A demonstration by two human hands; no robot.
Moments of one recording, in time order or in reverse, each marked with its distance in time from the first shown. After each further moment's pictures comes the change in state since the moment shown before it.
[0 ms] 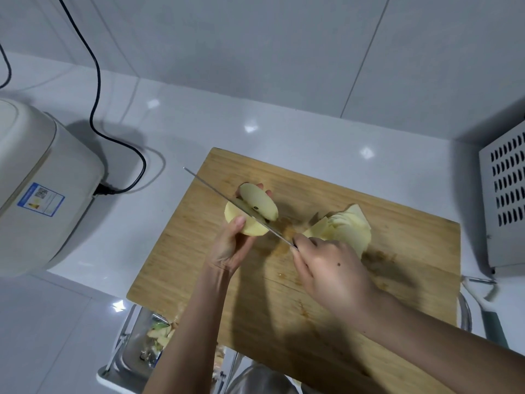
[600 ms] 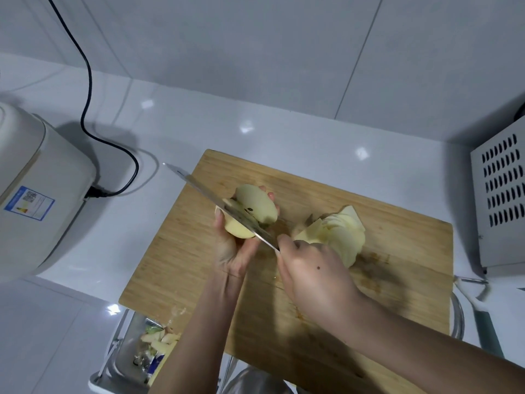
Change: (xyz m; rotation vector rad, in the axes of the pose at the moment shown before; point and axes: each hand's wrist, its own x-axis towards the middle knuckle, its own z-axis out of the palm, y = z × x) left_hand 0.003 -0.010 0.019 -0.237 0.042 -0.005; right_hand 0.010 -0.020 -0.014 -0.045 -0.103 0.076
